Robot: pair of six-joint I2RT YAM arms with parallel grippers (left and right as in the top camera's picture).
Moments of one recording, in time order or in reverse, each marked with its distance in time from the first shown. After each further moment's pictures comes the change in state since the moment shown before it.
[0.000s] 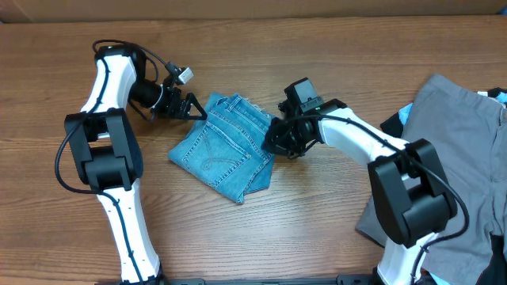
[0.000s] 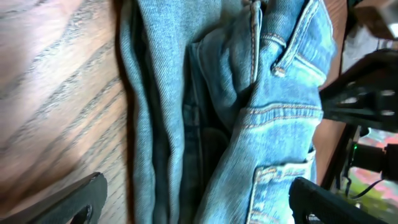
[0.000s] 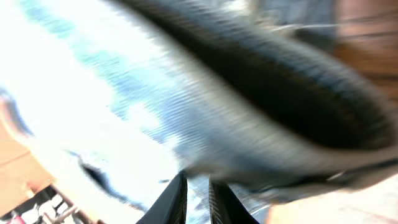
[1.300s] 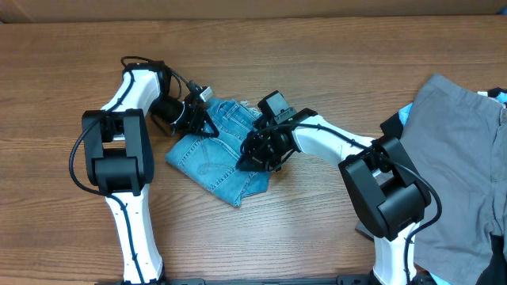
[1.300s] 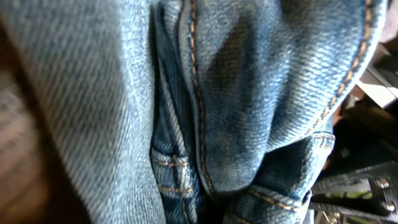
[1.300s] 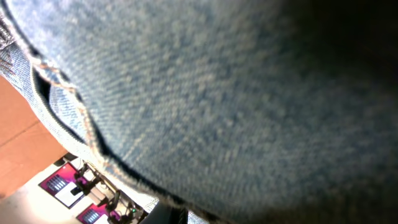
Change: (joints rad) left arm -0.109 -0.058 -0.260 0.167 -0.010 -0.124; right arm 0.127 0.120 0.033 0.036 -0.170 0.155
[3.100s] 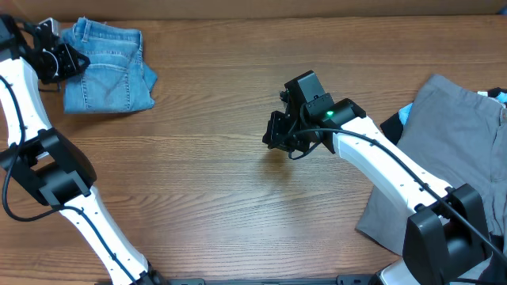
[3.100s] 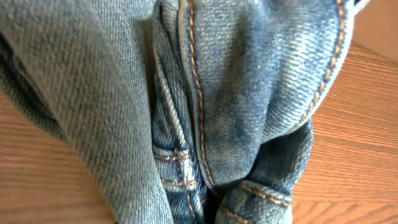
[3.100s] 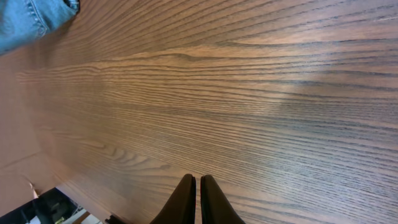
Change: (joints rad) left arm 0.489 0.105 0.640 0.234 -0.236 -0.399; right arm -0.067 -0.367 -0.012 -0.172 0.300 -0.097
